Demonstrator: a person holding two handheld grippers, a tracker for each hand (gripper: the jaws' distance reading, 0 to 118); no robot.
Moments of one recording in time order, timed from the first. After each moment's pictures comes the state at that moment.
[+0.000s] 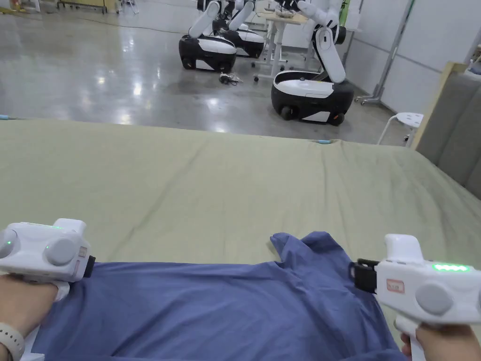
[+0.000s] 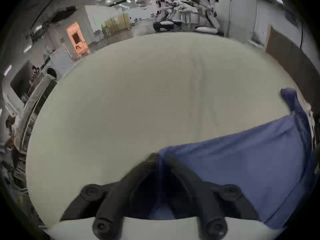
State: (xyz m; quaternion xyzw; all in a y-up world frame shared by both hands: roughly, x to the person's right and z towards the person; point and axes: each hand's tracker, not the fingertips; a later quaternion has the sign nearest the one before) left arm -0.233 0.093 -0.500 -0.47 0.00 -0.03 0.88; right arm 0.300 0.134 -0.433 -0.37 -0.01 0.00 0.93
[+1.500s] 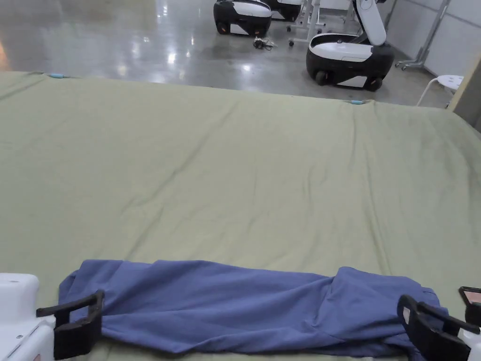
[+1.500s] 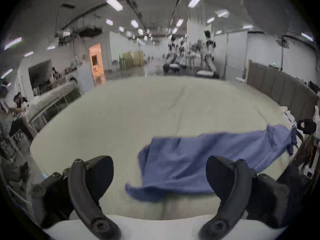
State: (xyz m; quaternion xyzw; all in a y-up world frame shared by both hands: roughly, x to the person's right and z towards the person) left arm -0.231 0.139 -0.151 -0.25 0.02 -0.01 0.97; right arm 0.268 0.142 -0.145 -0.22 0.02 -0.03 0.98
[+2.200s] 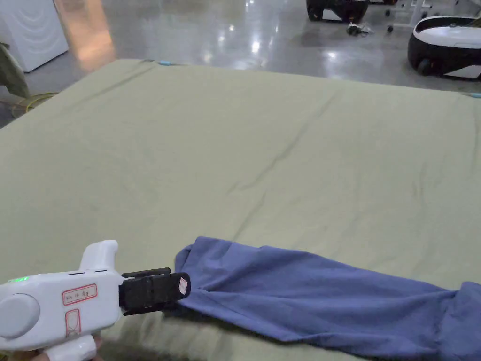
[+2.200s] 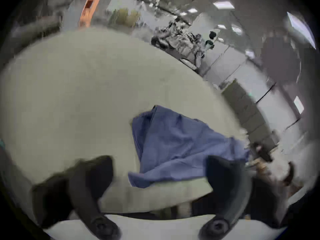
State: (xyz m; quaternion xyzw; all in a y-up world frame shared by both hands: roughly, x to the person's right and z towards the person) left arm -0.377 0.082 -0.179 -0.40 -0.14 0.30 0.85; right arm 0.177 0.129 -0.159 -0.23 0.08 0.01 0.97
